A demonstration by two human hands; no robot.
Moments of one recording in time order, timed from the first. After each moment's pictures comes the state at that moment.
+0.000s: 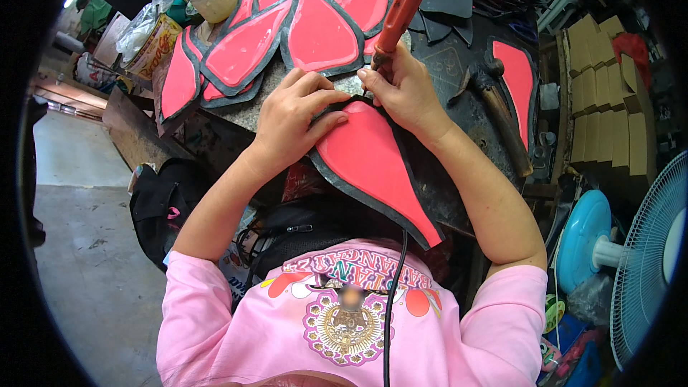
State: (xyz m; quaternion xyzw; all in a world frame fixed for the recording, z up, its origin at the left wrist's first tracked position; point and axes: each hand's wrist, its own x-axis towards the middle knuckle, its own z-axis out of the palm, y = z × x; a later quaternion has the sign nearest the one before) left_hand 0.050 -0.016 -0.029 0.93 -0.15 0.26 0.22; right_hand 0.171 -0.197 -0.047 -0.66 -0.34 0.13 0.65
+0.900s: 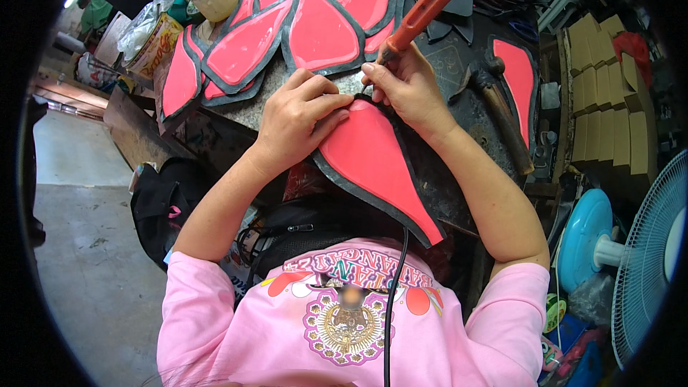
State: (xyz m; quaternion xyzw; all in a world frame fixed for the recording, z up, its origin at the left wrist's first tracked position) left_hand 0.049 -0.020 -0.030 0.92 -0.18 0.29 0.21; right_hand 0.165 -0.199 -0.035 -0.64 -0.27 0.19 0.70
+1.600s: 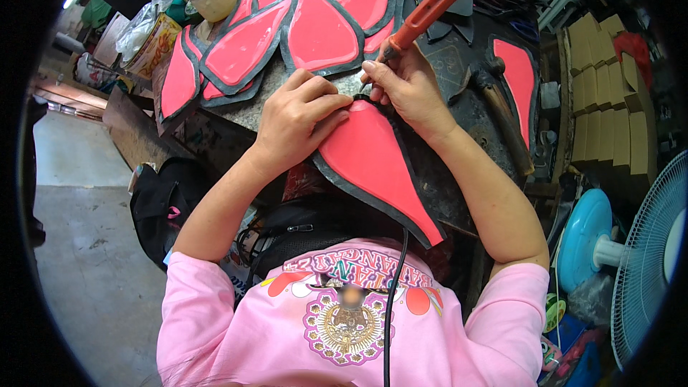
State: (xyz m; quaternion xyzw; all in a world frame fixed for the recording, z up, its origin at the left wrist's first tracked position) left_hand 0.050 -0.020 -0.030 0.92 -0.19 0.29 0.21; right_hand 0.166 -0.200 -0.035 -0.62 -0.26 0.21 0.71
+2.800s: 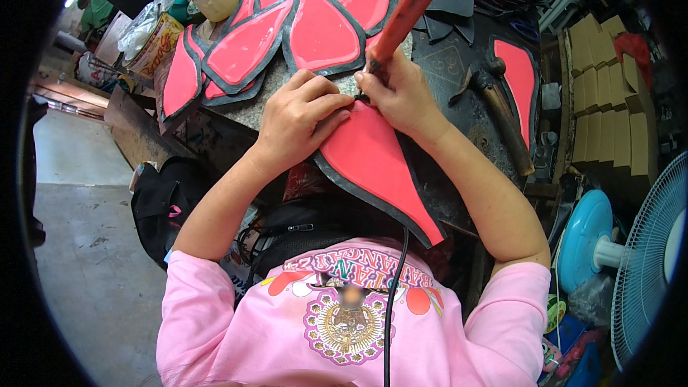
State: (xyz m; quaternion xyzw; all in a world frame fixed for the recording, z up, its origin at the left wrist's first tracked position) left_hand 0.049 -0.020 -0.030 0.92 -0.19 0.29 0.21; right_hand 0.162 -0.195 -0.041 -0.69 -0.37 0.11 0.62
